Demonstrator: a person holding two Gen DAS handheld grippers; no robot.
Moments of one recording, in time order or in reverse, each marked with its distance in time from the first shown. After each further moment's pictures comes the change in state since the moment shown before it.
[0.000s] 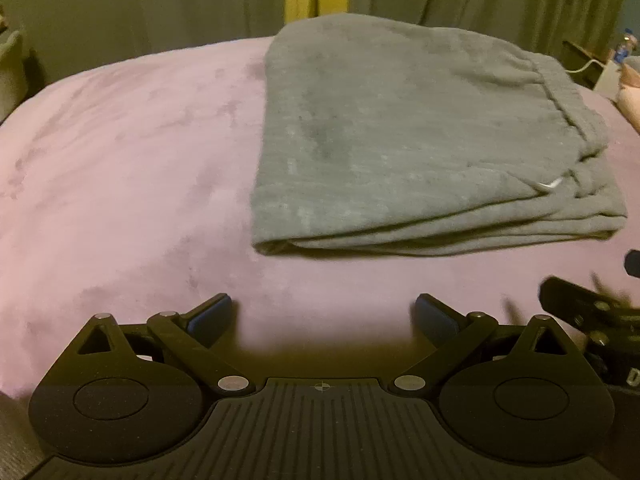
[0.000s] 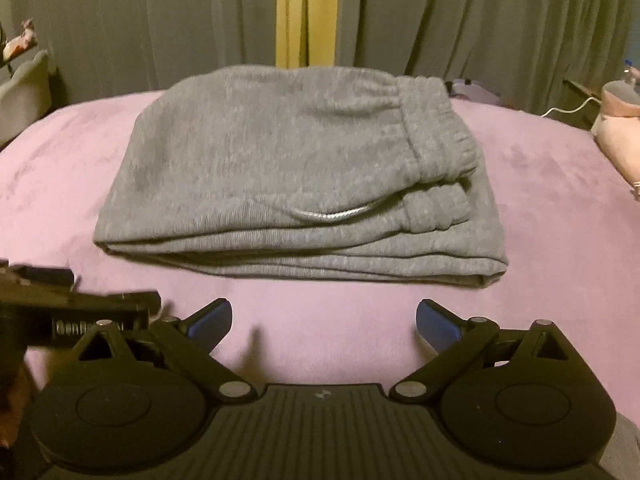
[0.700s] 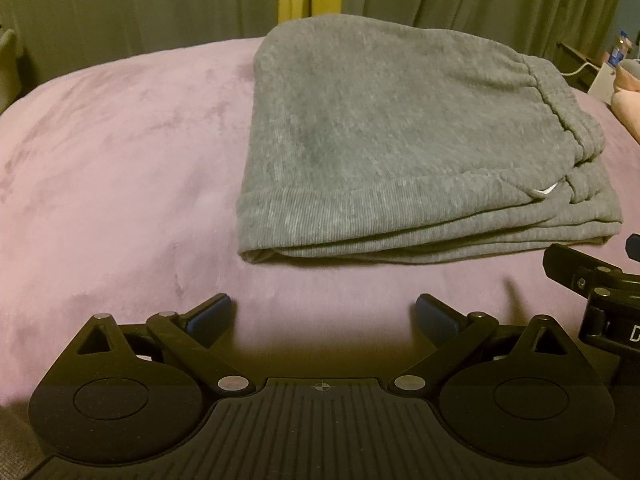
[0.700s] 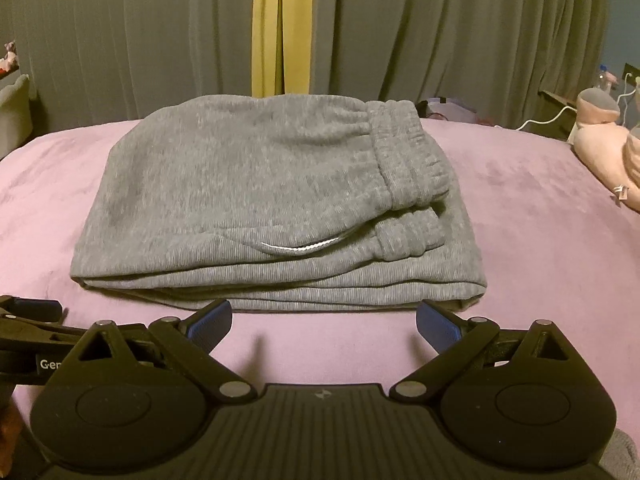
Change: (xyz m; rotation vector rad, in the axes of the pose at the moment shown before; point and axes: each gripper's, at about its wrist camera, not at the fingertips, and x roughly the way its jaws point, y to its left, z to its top) left arm 0.004 -0.002 0.002 -0.009 -0.002 -0.016; right arm 0.000 -0.006 0.005 0.037 -0.077 -0.051
